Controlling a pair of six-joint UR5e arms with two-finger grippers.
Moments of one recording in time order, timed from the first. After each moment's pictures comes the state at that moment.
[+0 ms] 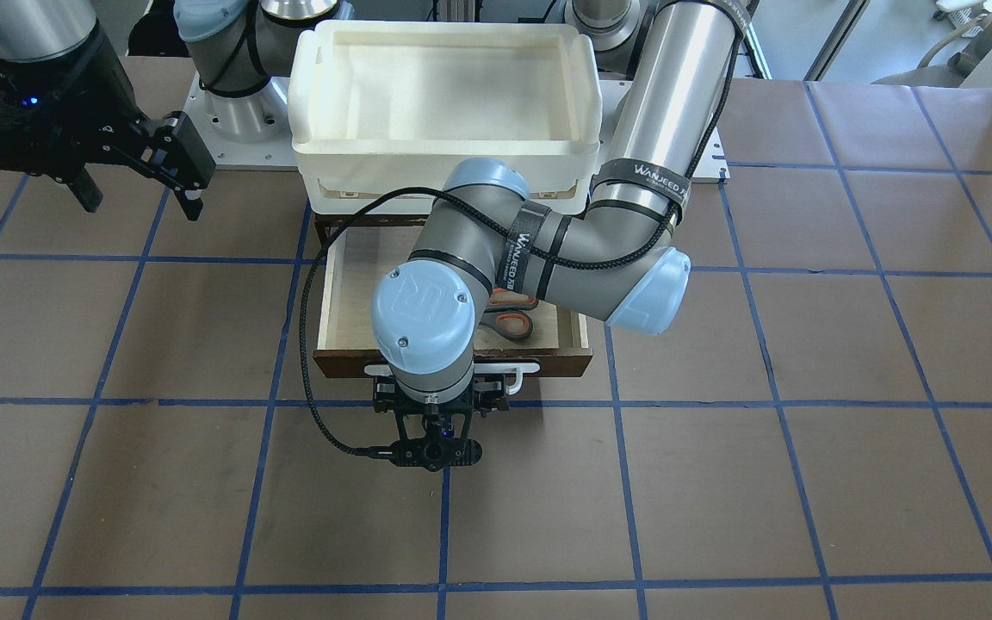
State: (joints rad) left arm -1.95 -2.22 -1.23 -1.41 1.57 -0.39; right arm 1.51 -1.59 1.52 -1.57 -1.57 0.02
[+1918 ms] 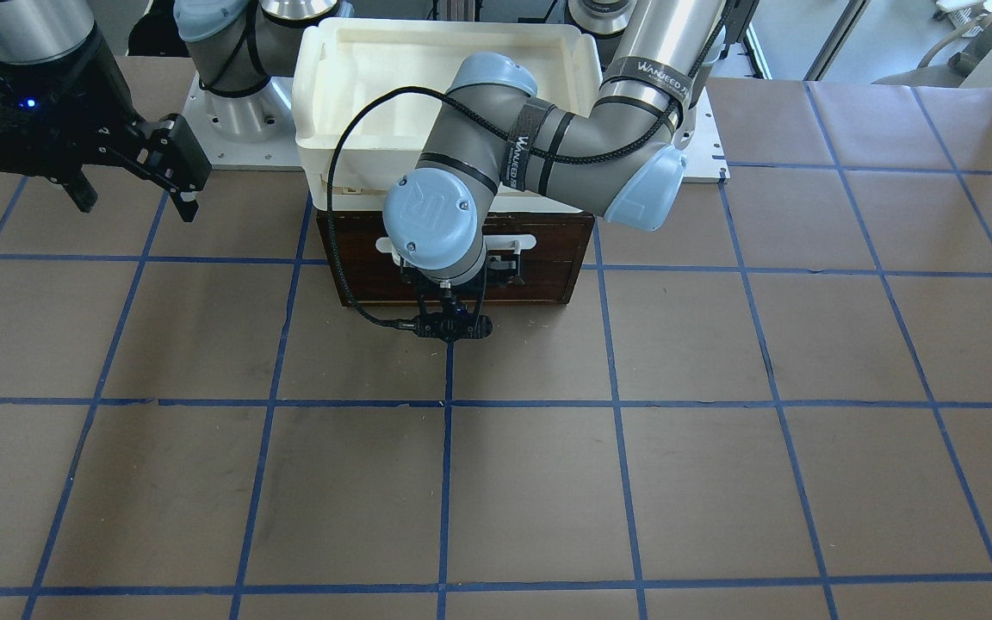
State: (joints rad) left arm -1.99 -2.01 -1.48 -1.58 1.53 -0.37; right arm 1.51 -1.59 1.52 -1.57 -1.58 0.02
